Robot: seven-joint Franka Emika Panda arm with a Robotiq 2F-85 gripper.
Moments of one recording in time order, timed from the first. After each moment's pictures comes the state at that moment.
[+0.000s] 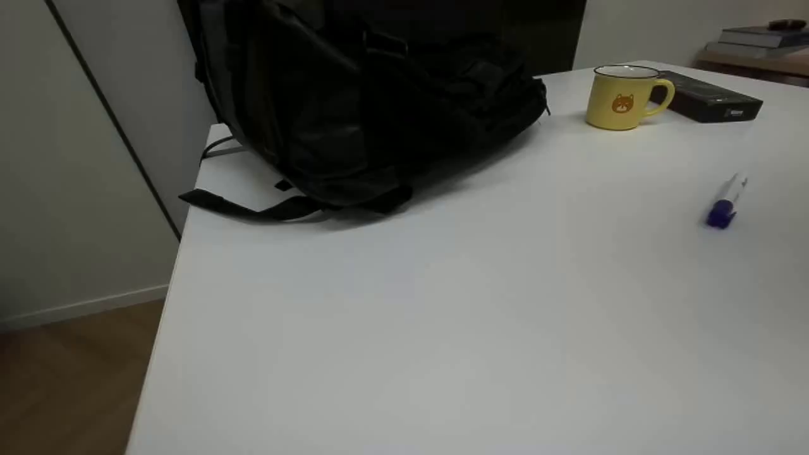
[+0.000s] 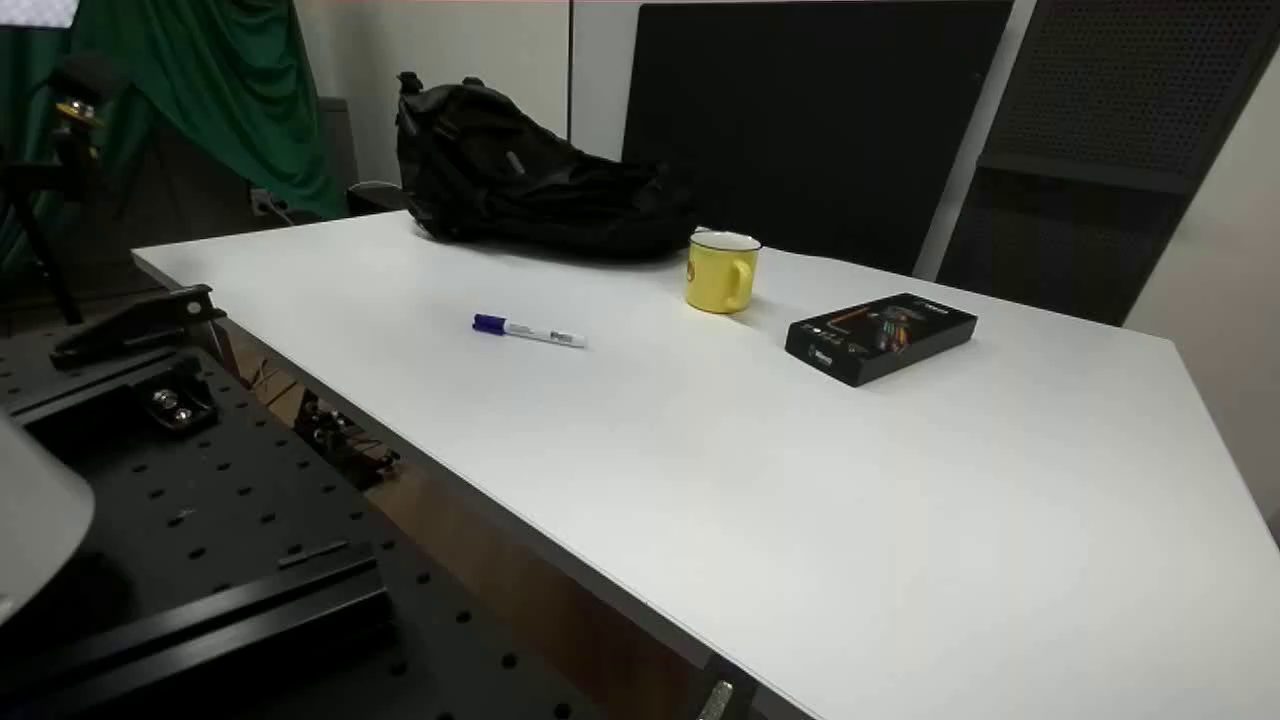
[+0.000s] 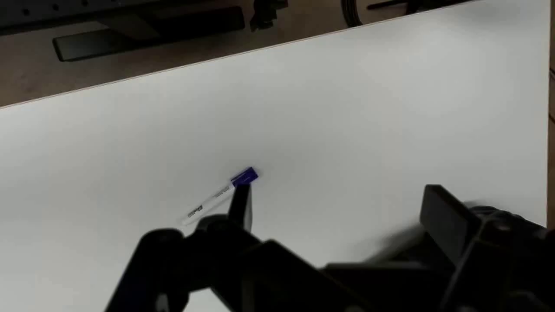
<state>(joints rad) 0.17 -0.53 0.21 -2.67 0.37 2.15 0.35</state>
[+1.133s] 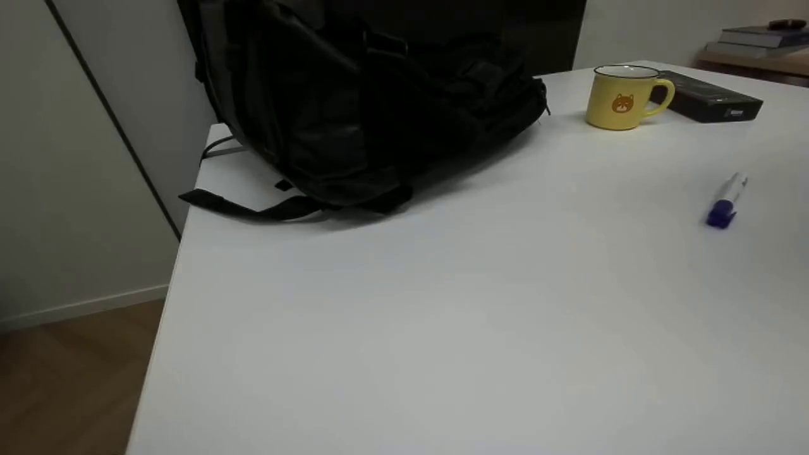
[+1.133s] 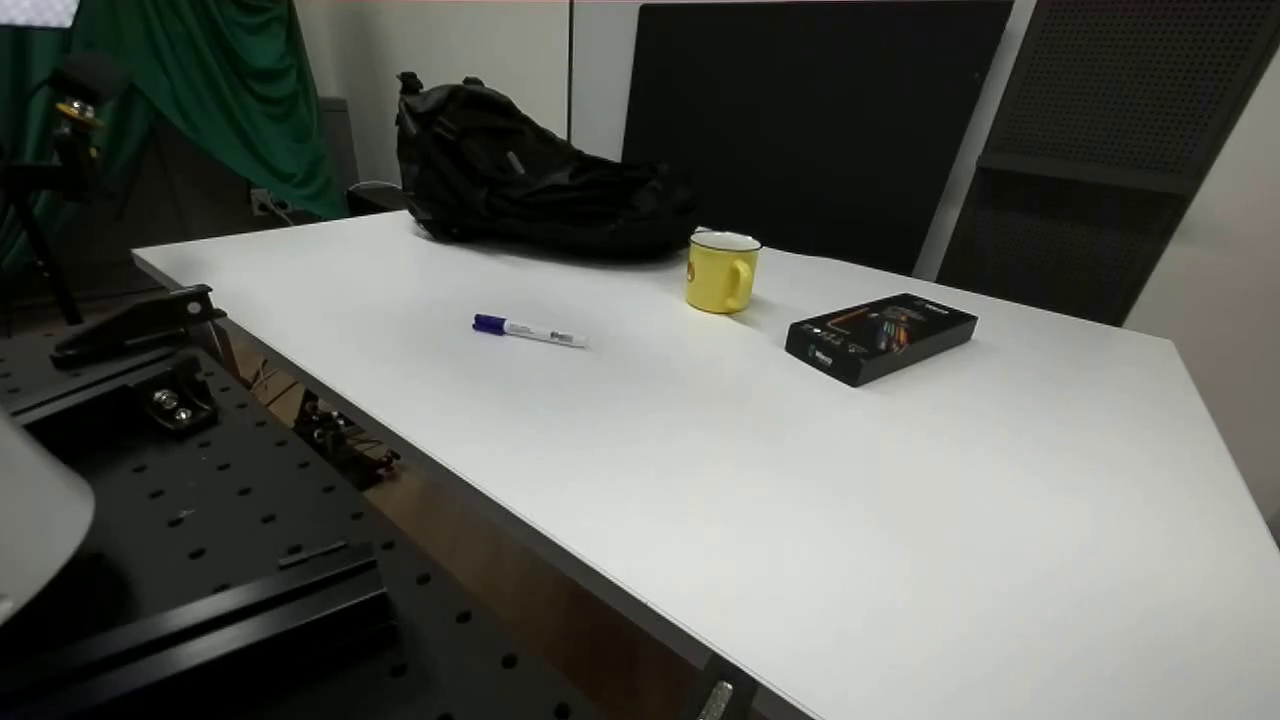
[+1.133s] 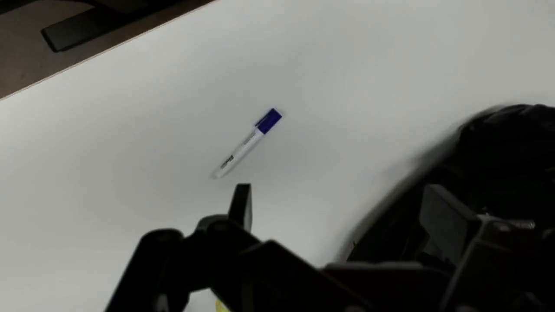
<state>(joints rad) 0.05 -0.53 0.19 -2.67 0.35 2.26 0.42</state>
